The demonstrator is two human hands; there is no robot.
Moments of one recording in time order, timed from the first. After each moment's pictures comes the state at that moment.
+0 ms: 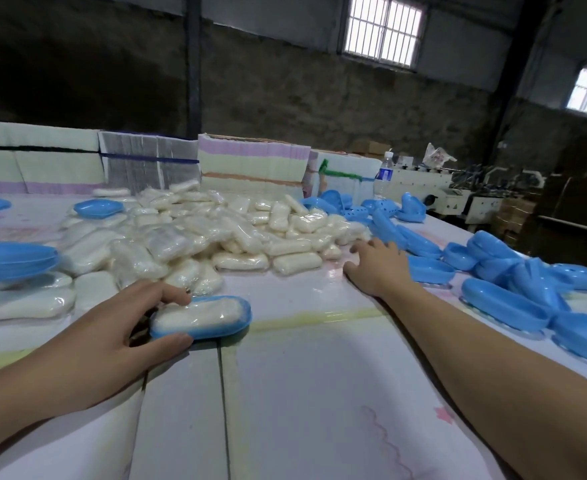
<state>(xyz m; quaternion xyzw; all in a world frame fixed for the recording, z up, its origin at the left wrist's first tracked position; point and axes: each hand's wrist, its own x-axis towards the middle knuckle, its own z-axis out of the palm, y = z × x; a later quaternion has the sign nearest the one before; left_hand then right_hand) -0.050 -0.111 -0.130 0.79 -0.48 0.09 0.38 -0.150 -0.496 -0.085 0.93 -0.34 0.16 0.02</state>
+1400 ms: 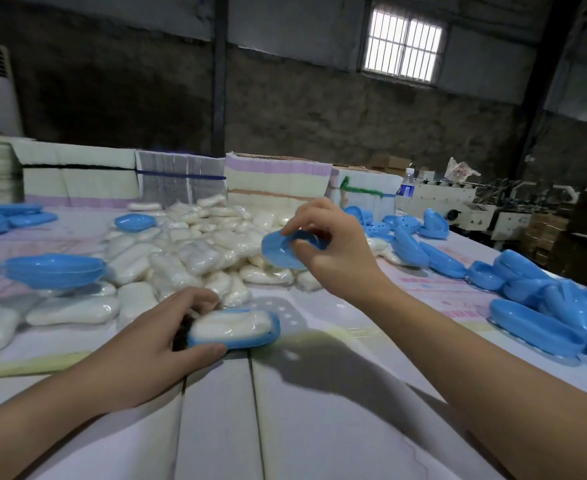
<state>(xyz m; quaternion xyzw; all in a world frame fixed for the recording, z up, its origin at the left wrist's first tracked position) -0.066 -0.115 -0.119 0.79 -0.45 0.05 0.41 -0.156 -0.352 -0.031 0.83 0.13 0.43 -0.32</state>
